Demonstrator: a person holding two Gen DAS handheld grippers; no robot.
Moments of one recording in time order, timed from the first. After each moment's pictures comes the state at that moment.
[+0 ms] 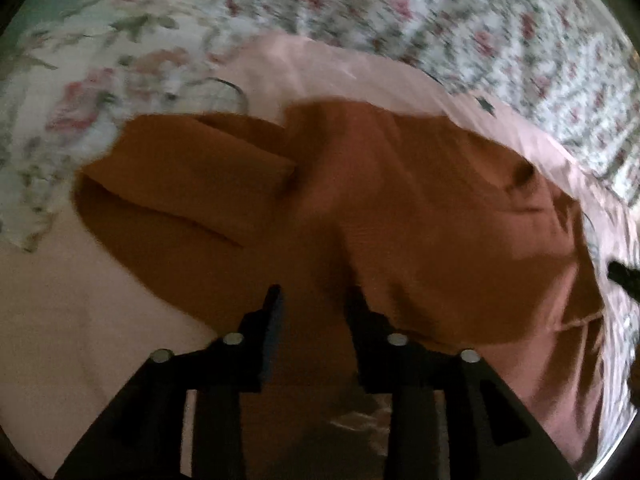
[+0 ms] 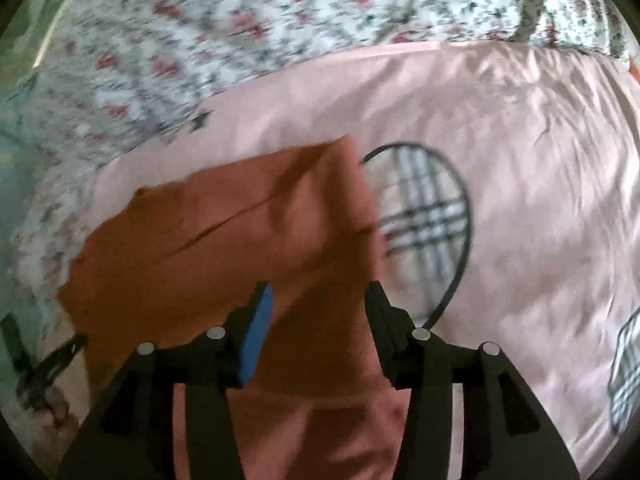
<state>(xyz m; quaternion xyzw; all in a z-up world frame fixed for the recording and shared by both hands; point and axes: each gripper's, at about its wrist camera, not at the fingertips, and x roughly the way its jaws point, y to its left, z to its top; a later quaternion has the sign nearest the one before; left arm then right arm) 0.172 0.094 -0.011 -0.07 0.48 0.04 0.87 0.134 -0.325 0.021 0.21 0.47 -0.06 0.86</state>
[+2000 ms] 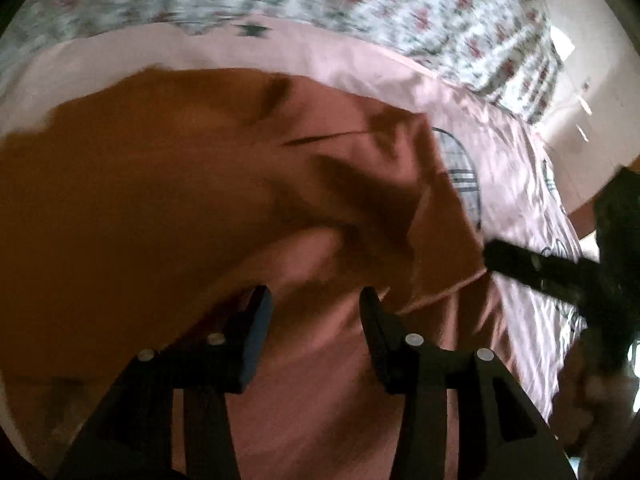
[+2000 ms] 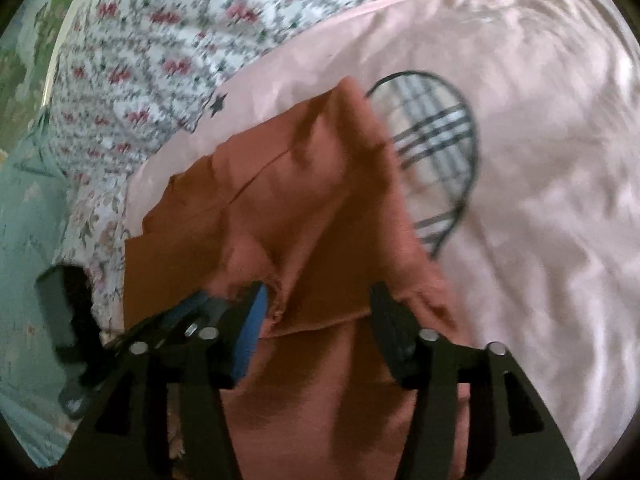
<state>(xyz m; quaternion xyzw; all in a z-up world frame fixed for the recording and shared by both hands) 0.197 -0.085 -0.023 -0.06 0.53 -0.19 0.83 0.108 -0.319 0.003 0.31 0.47 -0.03 0.83</state>
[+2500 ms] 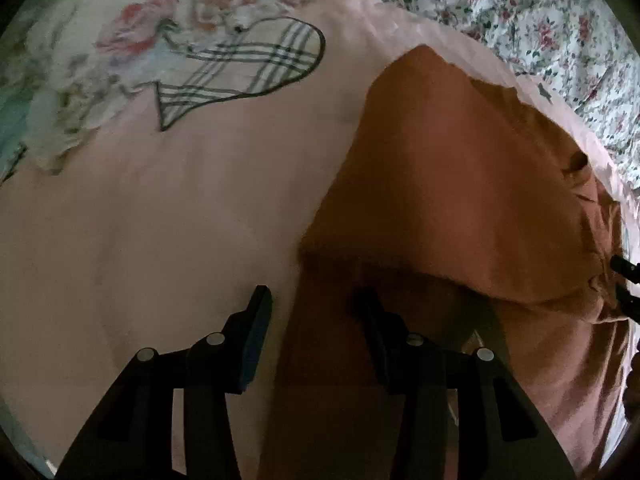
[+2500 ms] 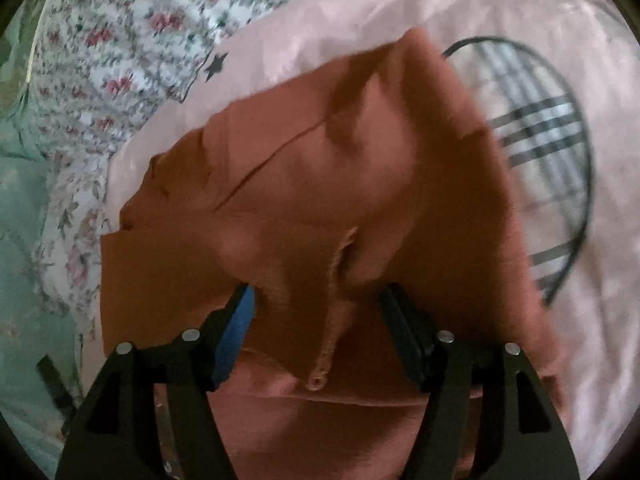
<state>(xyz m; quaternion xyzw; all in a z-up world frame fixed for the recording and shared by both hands) 0.165 0.135 -0.048 -0.09 0.53 0.09 0.84 0.174 -0.283 -0.035 0.29 0.51 -0.01 0.81</state>
